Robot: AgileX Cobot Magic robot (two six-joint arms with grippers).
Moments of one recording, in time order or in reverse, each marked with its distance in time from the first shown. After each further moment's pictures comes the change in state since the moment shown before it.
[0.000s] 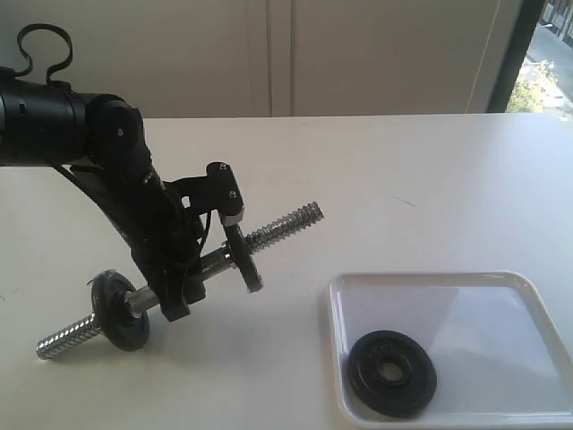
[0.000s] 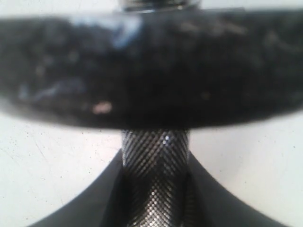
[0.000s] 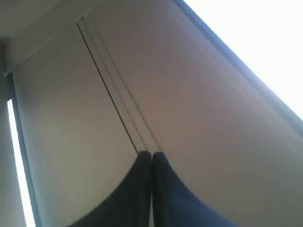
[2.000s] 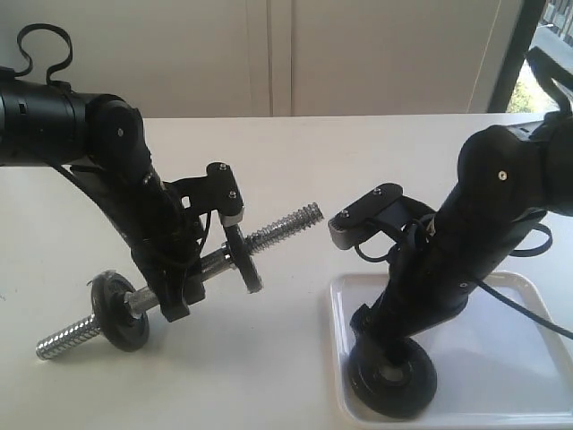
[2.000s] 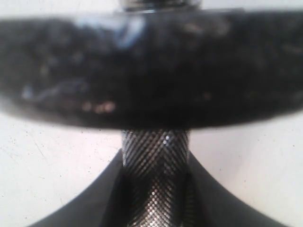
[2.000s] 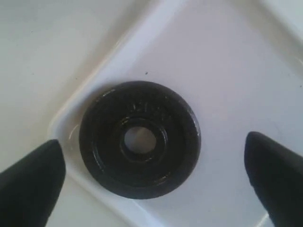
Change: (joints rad) left arm 0.000 0.000 0.000 0.000 0.002 0.000; right arm 0.426 1.564 -0.886 0.032 1.506 -0.962
